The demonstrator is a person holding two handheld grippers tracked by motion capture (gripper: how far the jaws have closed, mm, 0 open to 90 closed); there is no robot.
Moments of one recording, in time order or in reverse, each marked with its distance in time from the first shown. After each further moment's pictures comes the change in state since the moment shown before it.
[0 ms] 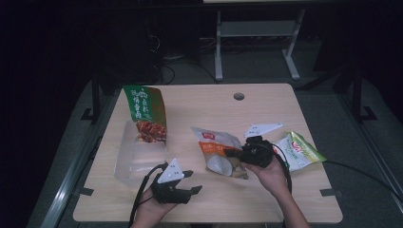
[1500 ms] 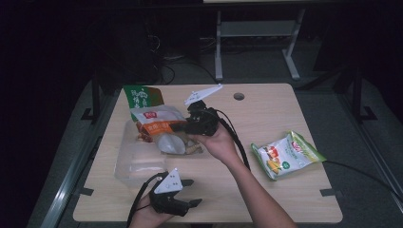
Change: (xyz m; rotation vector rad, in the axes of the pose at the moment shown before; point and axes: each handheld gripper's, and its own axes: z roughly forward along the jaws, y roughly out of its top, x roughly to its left) left arm -0.012 -0.011 -0.004 0.007 -0.099 0.062; right arm 0.053 0.136 0.079 -0.008 0.149 -0.124
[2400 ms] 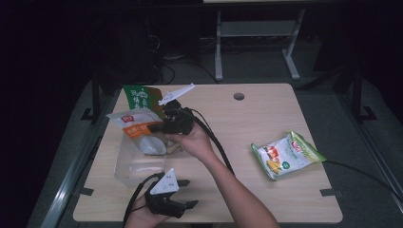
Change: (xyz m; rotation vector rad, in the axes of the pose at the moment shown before) left arm -0.001 -0.003 -0.012 0.007 0.008 -0.004; right arm 0.009 0.021 0.059 0.011 0.073 -0.006
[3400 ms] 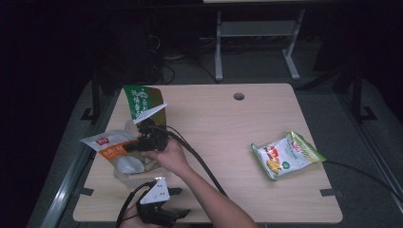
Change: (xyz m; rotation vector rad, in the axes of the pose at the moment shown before) left arm -0.007 -0.024 -0.012 0.013 -0.010 -0.015; right arm 0.021 -0.017 0.079 0.018 0.169 0.029
